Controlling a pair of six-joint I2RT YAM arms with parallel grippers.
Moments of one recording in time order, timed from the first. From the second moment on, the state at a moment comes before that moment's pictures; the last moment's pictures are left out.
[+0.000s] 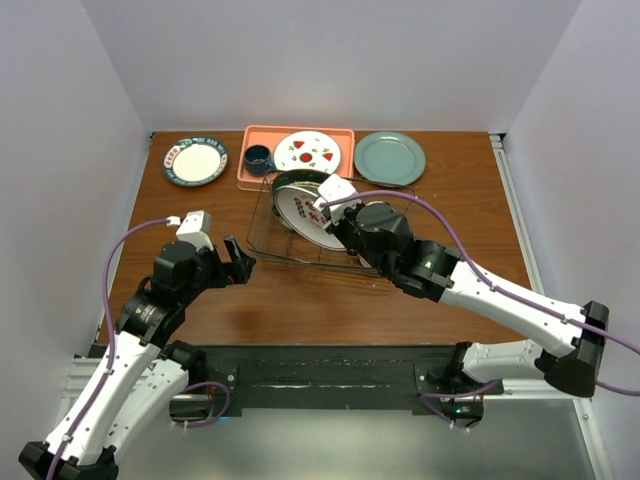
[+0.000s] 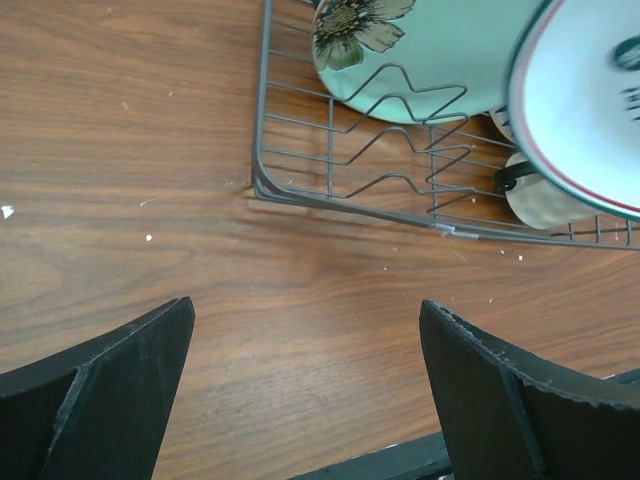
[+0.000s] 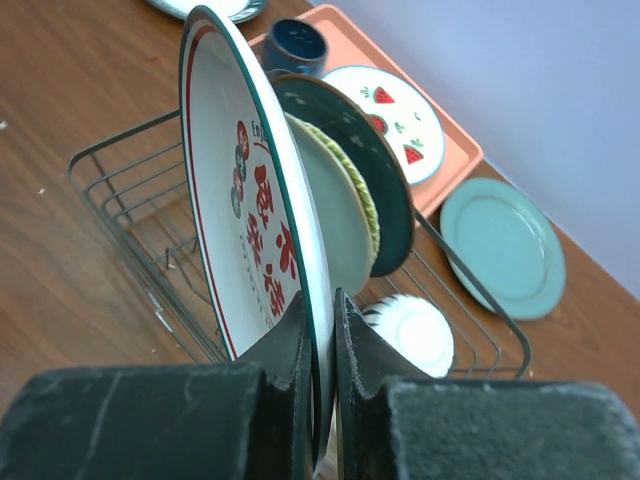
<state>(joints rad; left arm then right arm) -0.38 0.58 0.64 -0.58 -0.04 -0.49 1.04 1.21 1.18 -0.24 0.49 -0.21</state>
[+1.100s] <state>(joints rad) -0.38 0.59 0.64 -0.53 -0.02 -0.48 0.92 1.48 1.24 -0.15 0.39 -0.62</state>
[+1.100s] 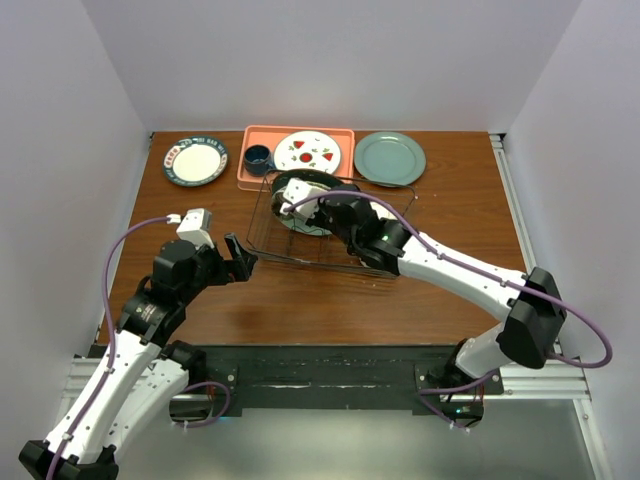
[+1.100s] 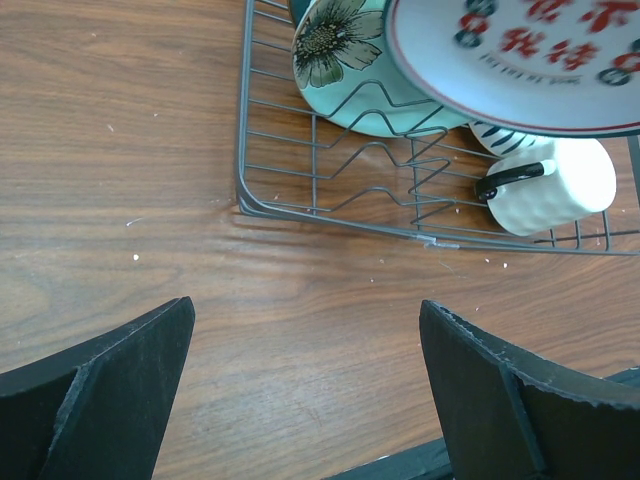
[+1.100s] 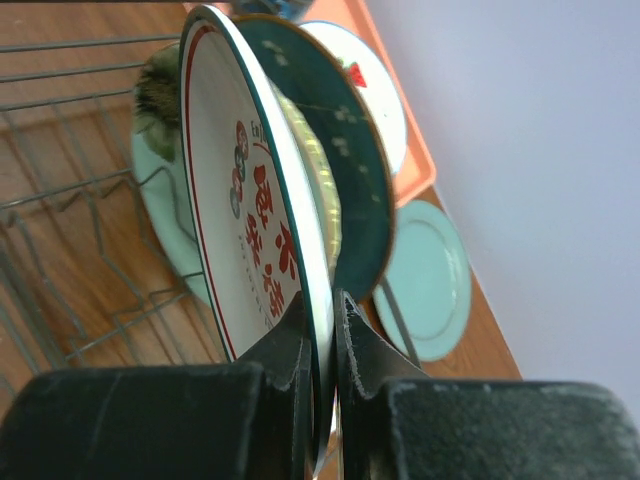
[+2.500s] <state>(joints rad) -0.38 0.60 0.64 -0.53 -0.02 -0.48 0.90 1.73 1.45 -0.27 0.39 -0.54</state>
